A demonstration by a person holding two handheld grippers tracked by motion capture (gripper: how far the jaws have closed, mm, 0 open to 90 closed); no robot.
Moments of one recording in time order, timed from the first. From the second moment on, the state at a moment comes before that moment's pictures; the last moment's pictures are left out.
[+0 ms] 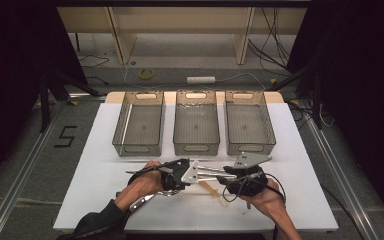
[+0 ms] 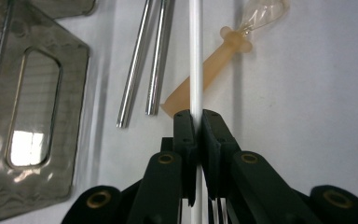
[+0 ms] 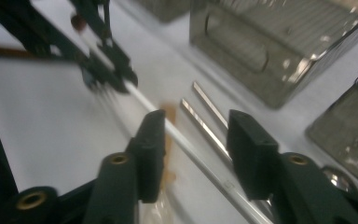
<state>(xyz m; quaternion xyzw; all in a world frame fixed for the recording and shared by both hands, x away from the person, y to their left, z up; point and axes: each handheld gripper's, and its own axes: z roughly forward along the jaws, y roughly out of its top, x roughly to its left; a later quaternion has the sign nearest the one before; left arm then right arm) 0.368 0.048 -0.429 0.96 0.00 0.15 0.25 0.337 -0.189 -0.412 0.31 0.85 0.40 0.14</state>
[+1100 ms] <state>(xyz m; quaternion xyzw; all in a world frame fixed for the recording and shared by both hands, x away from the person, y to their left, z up) 0.401 0.110 -0.396 0.91 0.22 0.13 0.33 0.324 -0.227 -0.416 0.41 0.77 0.45 0.18</state>
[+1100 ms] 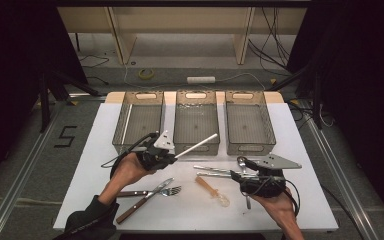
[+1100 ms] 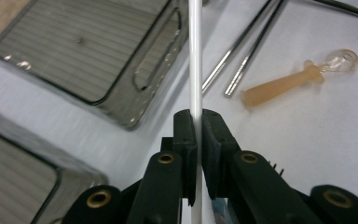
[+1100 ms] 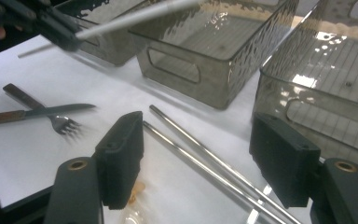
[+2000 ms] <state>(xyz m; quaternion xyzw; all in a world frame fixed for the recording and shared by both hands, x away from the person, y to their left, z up) 0.428 0.185 -0.376 0.84 0.35 0.16 0.38 0.322 -0.225 -0.427 0.38 0.79 0.45 0.16</state>
